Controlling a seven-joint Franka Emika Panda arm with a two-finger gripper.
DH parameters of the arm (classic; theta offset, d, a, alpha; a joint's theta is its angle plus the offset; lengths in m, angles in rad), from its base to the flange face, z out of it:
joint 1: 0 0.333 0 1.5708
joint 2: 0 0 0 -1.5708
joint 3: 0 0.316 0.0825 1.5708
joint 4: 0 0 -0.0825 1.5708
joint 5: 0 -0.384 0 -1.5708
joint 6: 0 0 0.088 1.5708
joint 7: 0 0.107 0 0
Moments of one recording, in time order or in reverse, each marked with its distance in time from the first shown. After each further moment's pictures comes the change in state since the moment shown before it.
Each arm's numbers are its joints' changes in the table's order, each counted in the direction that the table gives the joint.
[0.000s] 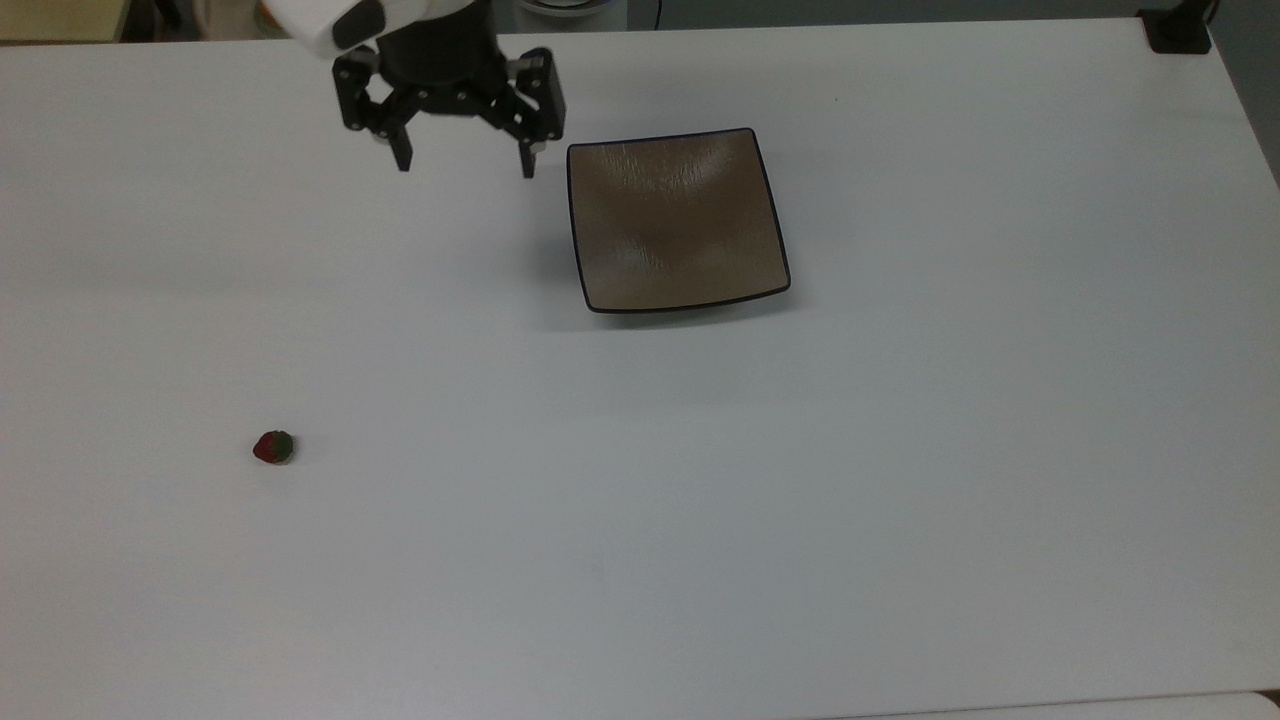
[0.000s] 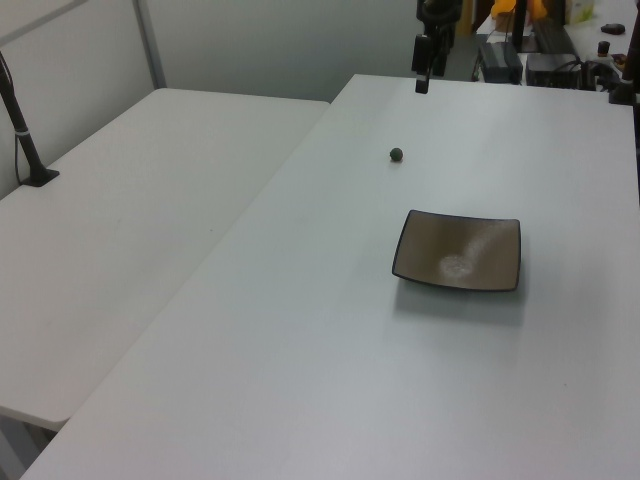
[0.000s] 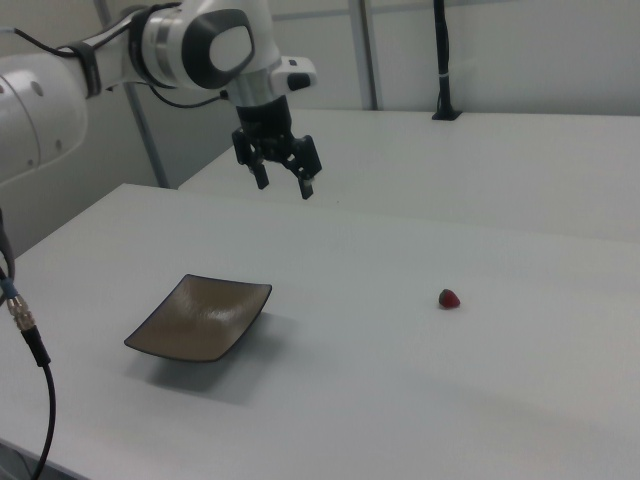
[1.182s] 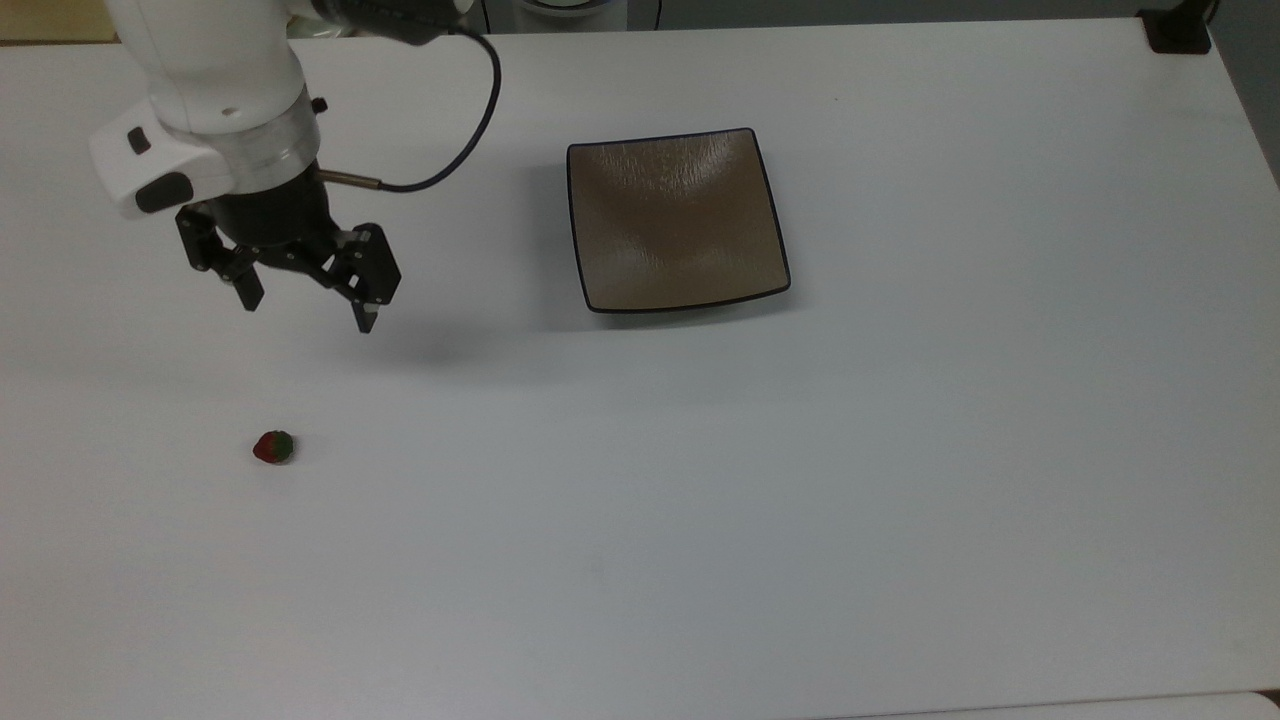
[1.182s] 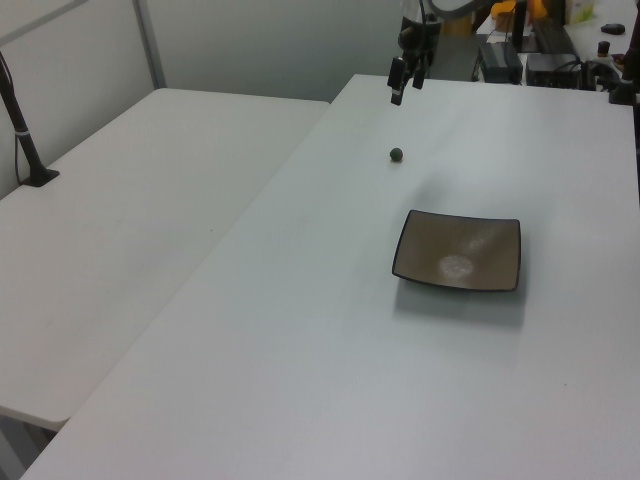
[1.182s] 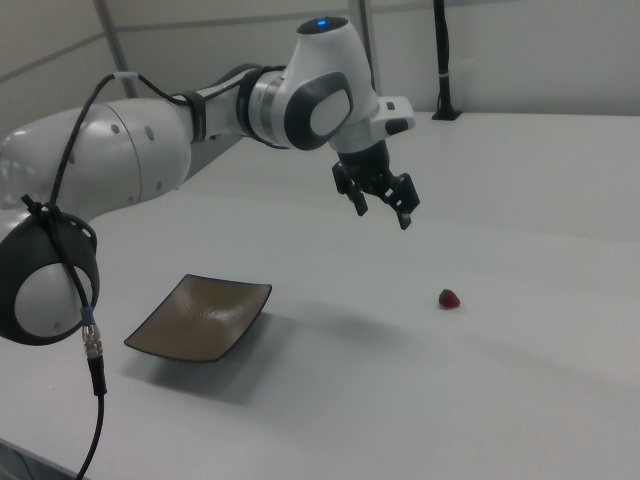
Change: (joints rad) arm -0.162 -0.237 -0.003 0.103 0.000 0.267 -0.028
